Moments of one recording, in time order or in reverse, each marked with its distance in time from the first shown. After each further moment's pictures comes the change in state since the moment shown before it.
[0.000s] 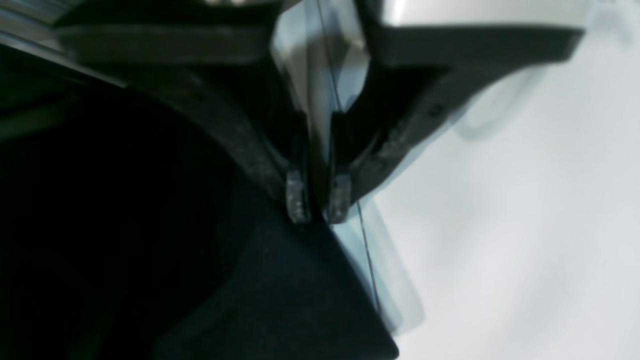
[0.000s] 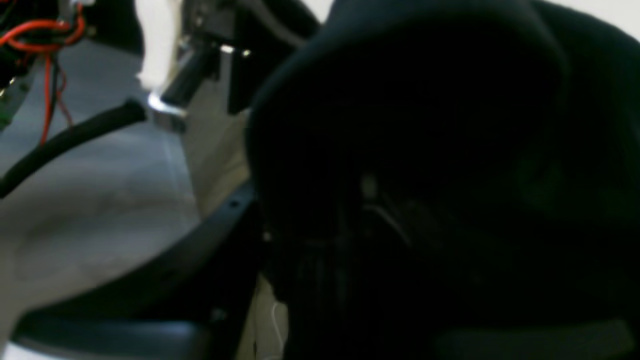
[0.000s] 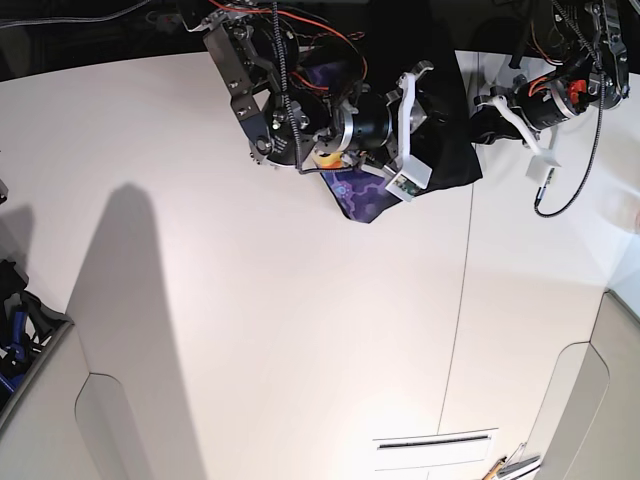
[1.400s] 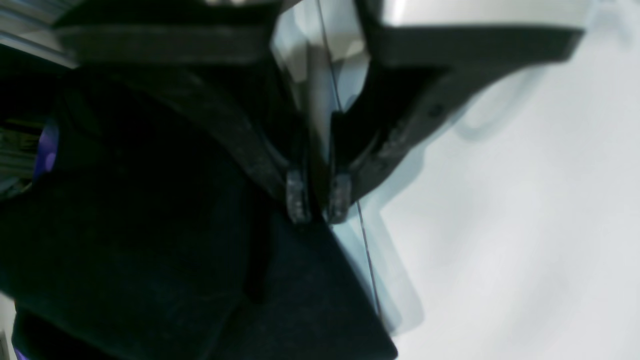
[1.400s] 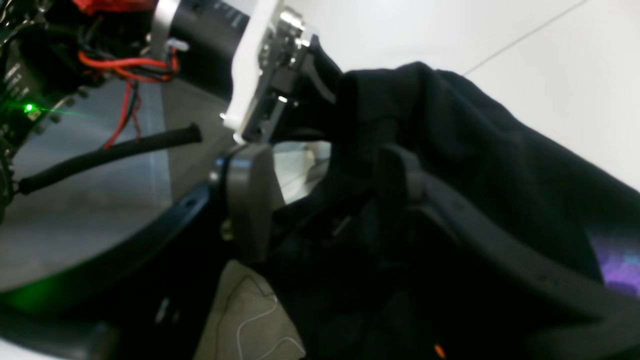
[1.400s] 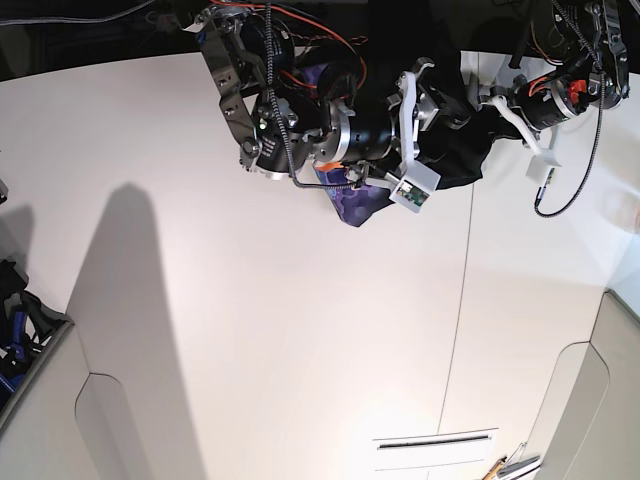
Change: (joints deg) left arm 0.0 0.0 0.0 0.0 0.0 0.0 0.0; right arm 0.2 0.0 0.0 7.6 0.5 3.4 -1.2
